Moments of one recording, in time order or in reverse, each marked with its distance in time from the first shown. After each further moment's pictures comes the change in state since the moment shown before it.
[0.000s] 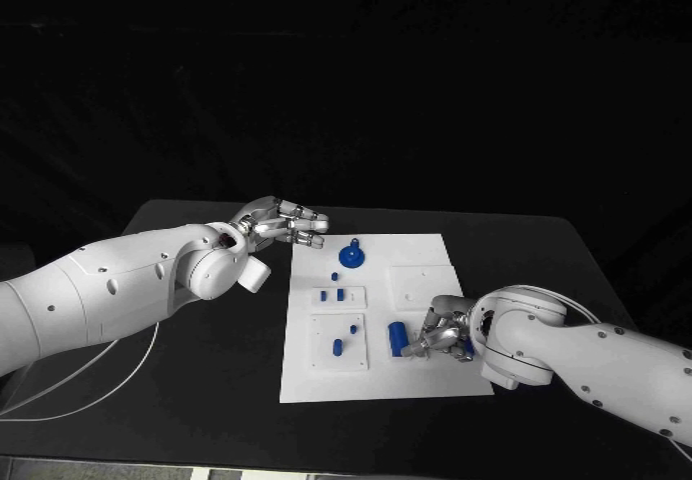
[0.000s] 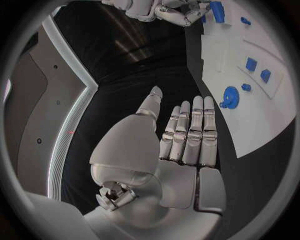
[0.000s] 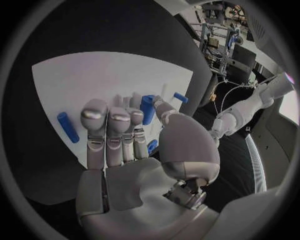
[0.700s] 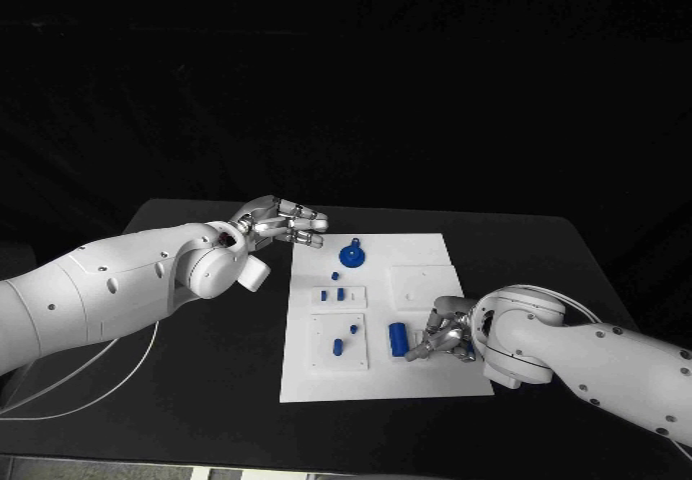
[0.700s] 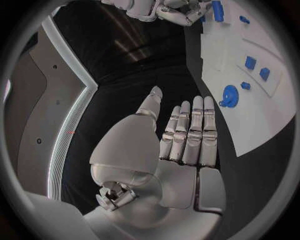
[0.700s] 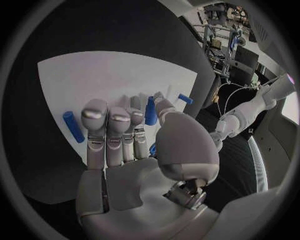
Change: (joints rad) left arm 0.000 -0.001 0.000 -0.004 0.000 0.000 -0.001; left_hand 0.000 0.000 0.000 0.000 0.000 0.000 0.000 0.000 0.000 0.000 0.000 0.000 0.000 0.000 0.000 0.000 0.001 0.000 0.000 0.000 0.000 -0.001; right arm -0.010 0.004 0.007 -0.016 -0.017 0.020 -0.012; right_hand 0.083 -0.052 -0.162 0.015 -0.003 0.008 -0.001 0.005 -0.009 0.000 0.000 0.000 0.013 0.000 0.000 0.000 0.012 0.000 -0.004 -0.004 0.000 0.000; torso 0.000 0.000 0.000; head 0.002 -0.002
